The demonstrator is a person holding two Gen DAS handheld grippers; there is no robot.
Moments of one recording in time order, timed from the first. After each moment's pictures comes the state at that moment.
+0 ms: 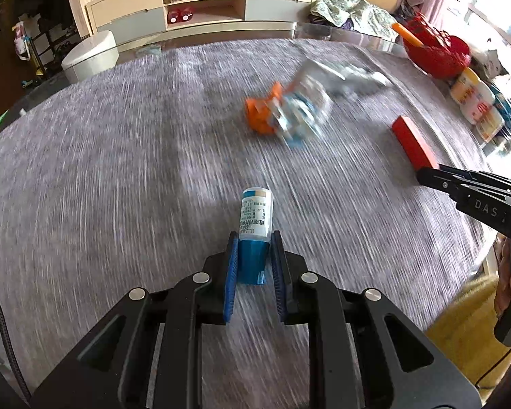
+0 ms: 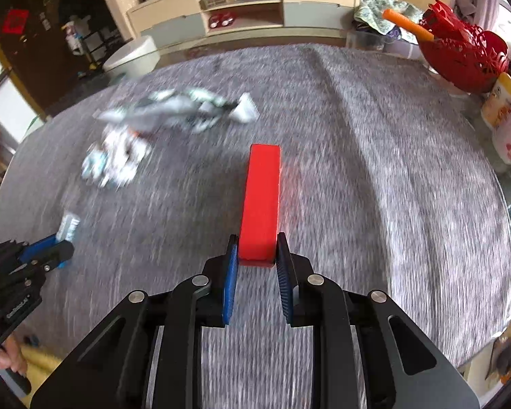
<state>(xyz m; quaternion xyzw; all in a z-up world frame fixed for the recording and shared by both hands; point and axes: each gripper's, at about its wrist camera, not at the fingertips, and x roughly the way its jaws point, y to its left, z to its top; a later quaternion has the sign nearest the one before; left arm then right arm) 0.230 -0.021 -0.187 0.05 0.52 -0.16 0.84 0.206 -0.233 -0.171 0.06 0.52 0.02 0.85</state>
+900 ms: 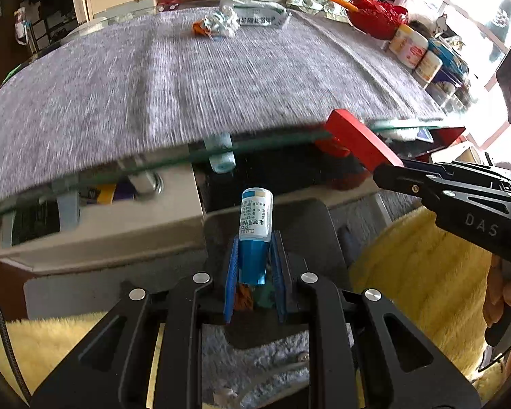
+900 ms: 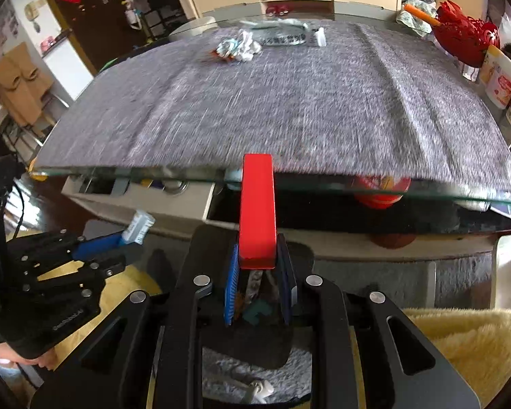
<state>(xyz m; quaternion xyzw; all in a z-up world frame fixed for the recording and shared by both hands) 0.029 -0.023 -0.196 0.03 0.52 -0.19 0.83 0.025 -0.187 -0.166 0.05 0.52 0.11 0.84</state>
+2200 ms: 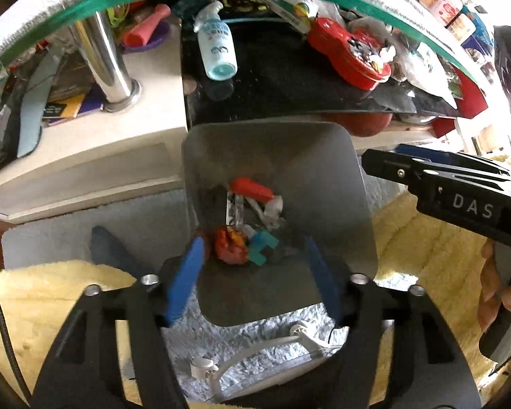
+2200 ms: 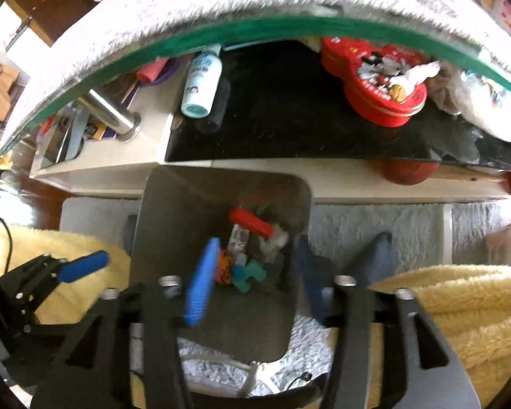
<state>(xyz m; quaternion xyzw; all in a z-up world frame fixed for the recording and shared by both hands) 0.022 -0.030 -0.288 0.02 0.61 -0.17 0.78 0.033 -0.194 -0.255 0.06 0.60 0.06 0.80</state>
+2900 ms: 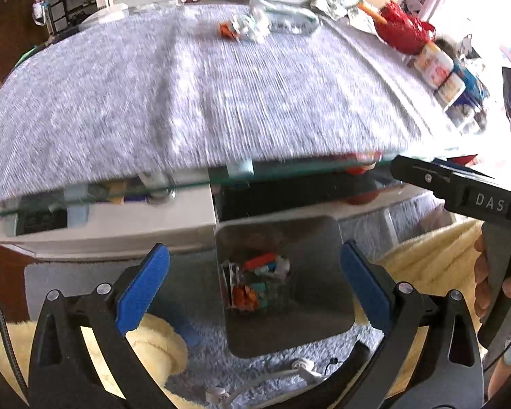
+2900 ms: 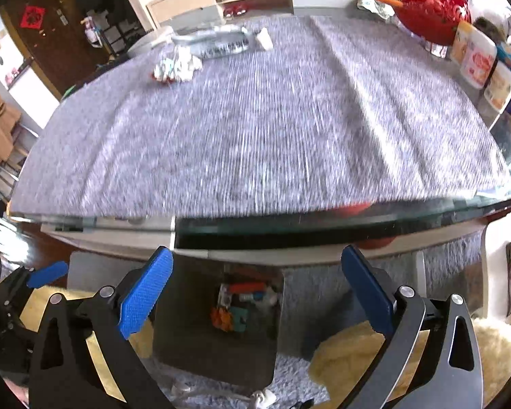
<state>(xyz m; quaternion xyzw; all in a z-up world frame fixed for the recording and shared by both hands) 0.067 -0.014 -0.183 0.00 0.53 -0.15 0.83 0.080 -0.224 -0.158 0.09 0.52 0.04 0.85</state>
